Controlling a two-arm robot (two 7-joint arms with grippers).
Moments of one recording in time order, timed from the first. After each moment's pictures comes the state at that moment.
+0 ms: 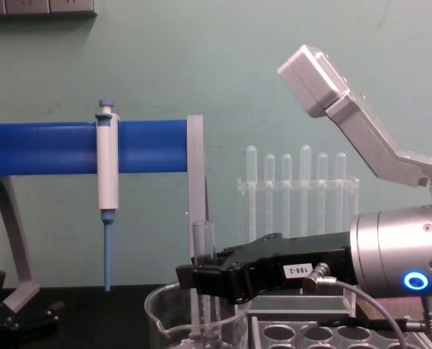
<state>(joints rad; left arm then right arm) -0.20 0.60 0.45 -1.41 -0.25 -0.12 0.03 0.48 0.41 -0.64 -1.53 0.40 0.30 0.51</state>
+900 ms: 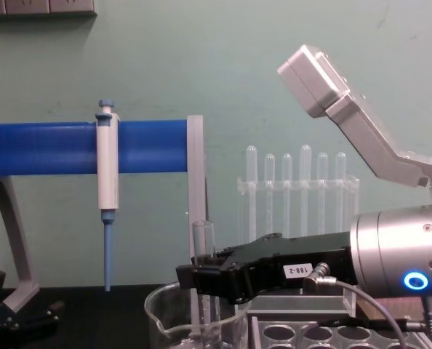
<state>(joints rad) -0.20 0.60 0.45 -1.41 -0.25 -0.12 0.03 0.48 0.41 -0.64 -1.53 0.40 0.30 0.51</state>
